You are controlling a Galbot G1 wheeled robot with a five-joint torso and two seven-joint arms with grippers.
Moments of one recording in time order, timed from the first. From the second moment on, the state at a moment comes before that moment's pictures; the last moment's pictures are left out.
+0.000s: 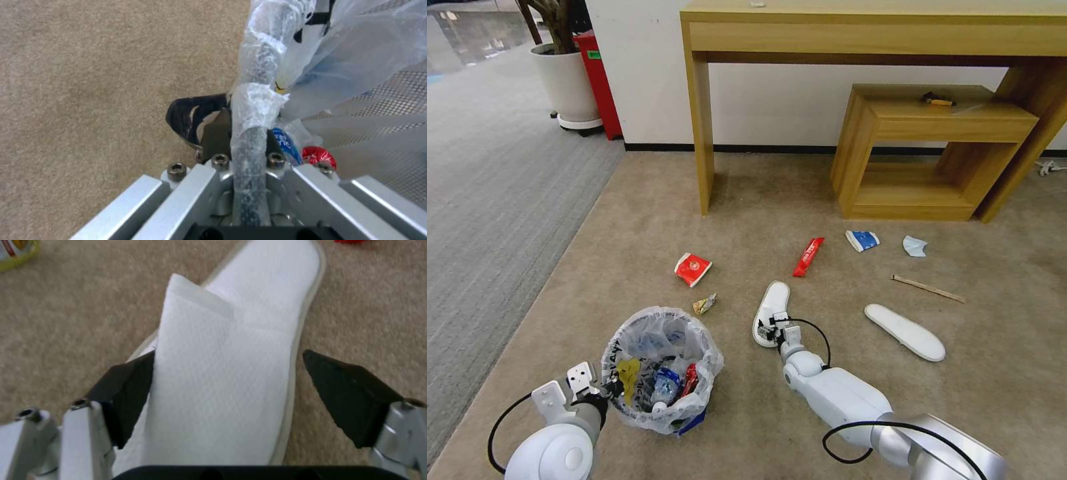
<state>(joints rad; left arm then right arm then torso) 1.57 -1.45 -0.71 -2.16 -0.77 0.74 -0.48 -0.55 1.40 -0.49 0.66 0.75 0.12 0.27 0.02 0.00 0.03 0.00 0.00</state>
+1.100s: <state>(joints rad) 1.58 -1.45 -0.71 -2.18 -0.77 0.74 -0.48 -0.58 1.35 -0.48 0.68 0.70 0.16 0.26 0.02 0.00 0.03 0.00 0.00</state>
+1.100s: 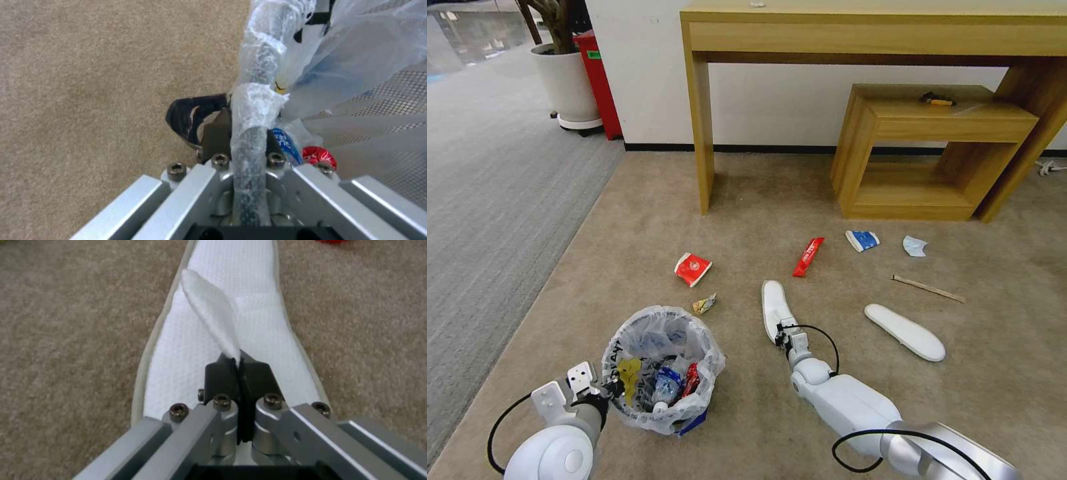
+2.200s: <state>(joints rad) 1.54 -1.47 -0.70 -2.13 -0.75 0.74 -0.48 -0.56 0.87 -0.54 1.41 0.96 0.35 -0.10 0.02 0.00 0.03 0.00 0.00</state>
